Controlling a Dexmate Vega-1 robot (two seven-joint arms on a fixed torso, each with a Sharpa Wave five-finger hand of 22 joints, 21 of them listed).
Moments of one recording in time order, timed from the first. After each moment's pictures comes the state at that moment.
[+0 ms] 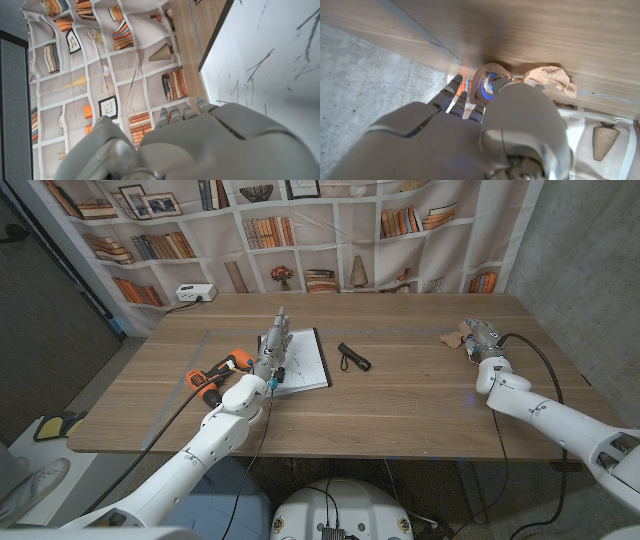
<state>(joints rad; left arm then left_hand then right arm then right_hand) 0.96 0.47 0.43 -1.55 -0.62 -0.20 0.15 0.26 0.13 0.13 0.05 0.21 -0.03 -0.03 0.19 0.17 -0.07 0.00 0.21 0.19 -0.12 -0.01 0.19 0.18 -0.06 0.00 0.19 0.17 -0.59 -0.74 -0.75 -1.15 -0.30 -0.40 -0.45 1.20 0.19 0.45 -0.03 0.18 0.11 -0.18 0.19 0.19 0.09 -0.16 0.18 0.21 -0.04 -0.03 0.24 0.24 0.24 -0.04 0.18 0.16</state>
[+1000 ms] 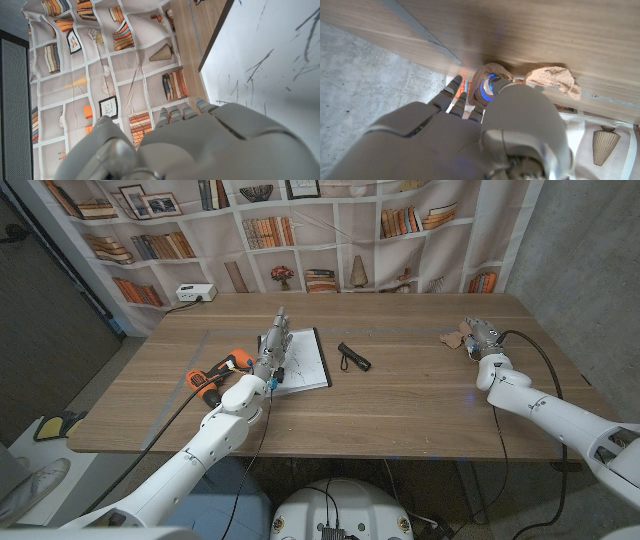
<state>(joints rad) 0.97 0.47 0.43 -1.55 -0.62 -0.20 0.15 0.26 0.13 0.13 0.05 0.21 -0.03 -0.03 0.19 0.17 -0.07 0.00 0.21 0.19 -0.12 -0.01 0.19 0.18 -0.06 0.00 0.19 0.17 -0.56 -0.74 -0.77 -1.12 -0.31 -0.39 -0.42 1.20 0.19 0.45 -0.04 0.18 0.10 -0.18 0.19 0.19 0.07 -0.16 0.18 0.21 -0.05 -0.04 0.23 0.24 0.23 -0.04 0.18 0.16</state>
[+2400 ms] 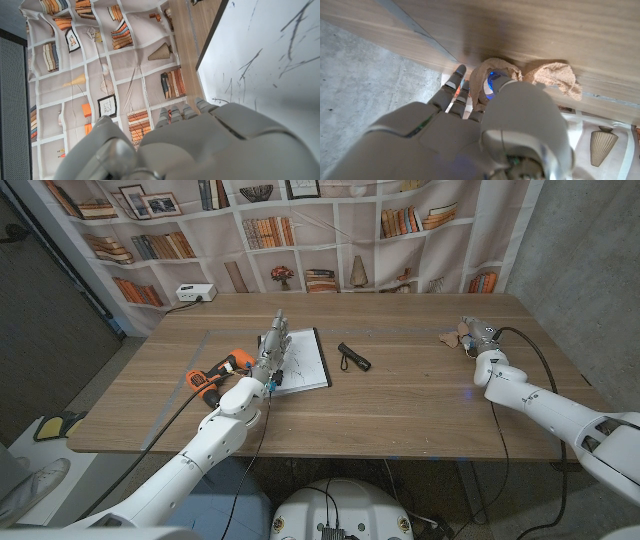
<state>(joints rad) 0.99 0.48 0.42 -1.56 -0.63 -0.20 0.16 0.26 0.13 0.13 0.05 0.21 -0.03 -0.03 0.19 0.17 -0.07 0.00 0.21 0.19 -0.12 -0.01 0.19 0.18 -0.06 0.00 0.19 0.17 -0.50 -0.69 -0.80 -1.00 -0.32 -0.33 -0.44 1.21 0.21 0.51 -0.01 0.19 0.15 -0.17 0.20 0.19 0.20 -0.17 0.24 0.21 0.19 -0.04 0.35 0.28 0.43 -0.04 0.26 0.17</state>
